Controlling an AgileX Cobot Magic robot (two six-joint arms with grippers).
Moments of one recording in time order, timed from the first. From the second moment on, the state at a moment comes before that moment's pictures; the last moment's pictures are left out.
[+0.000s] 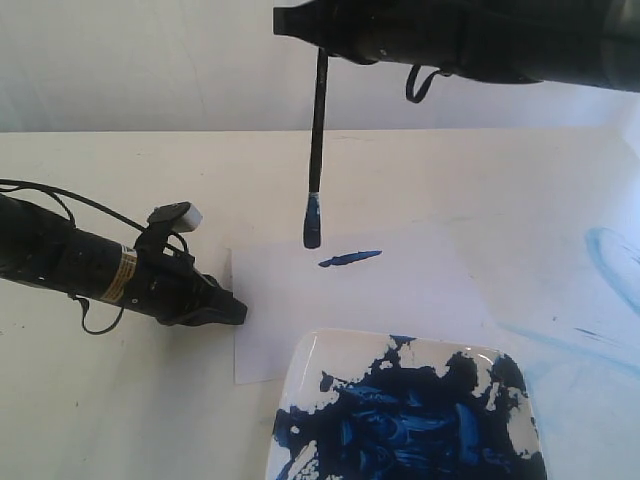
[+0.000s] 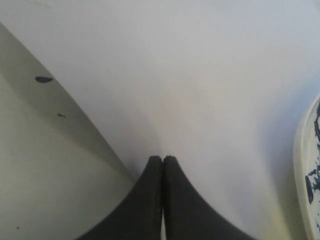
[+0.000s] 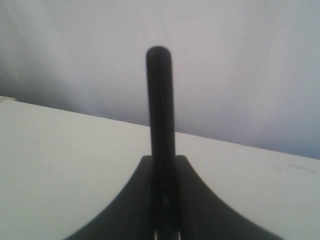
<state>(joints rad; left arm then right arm) -0.28 2.00 -0.95 1.66 -0.71 -1.62 0.60 1.78 -1.42 1.75 0.15 -1.56</state>
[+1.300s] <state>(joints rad) -0.28 2.00 -0.95 1.66 -0.71 -1.62 0.57 1.81 -1.34 -1.15 -0.11 1.43</state>
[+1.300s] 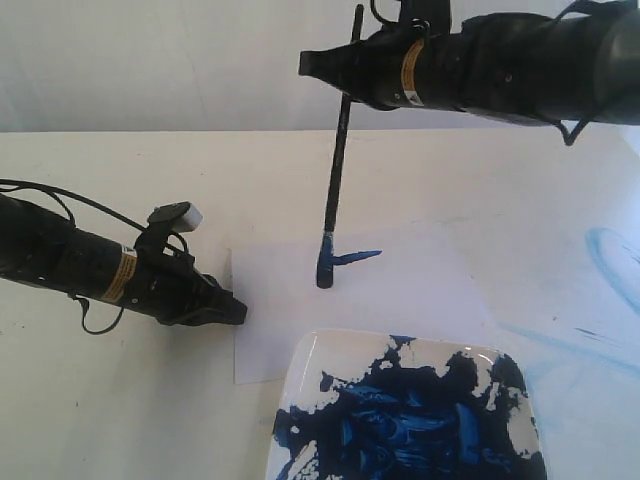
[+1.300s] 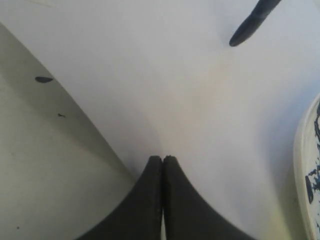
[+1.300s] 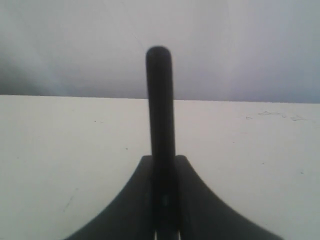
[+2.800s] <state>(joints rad) -0.28 2.00 -0.95 1.66 -0.71 -1.62 0.66 1.85 -1.38 -0.58 -0.25 0.66</state>
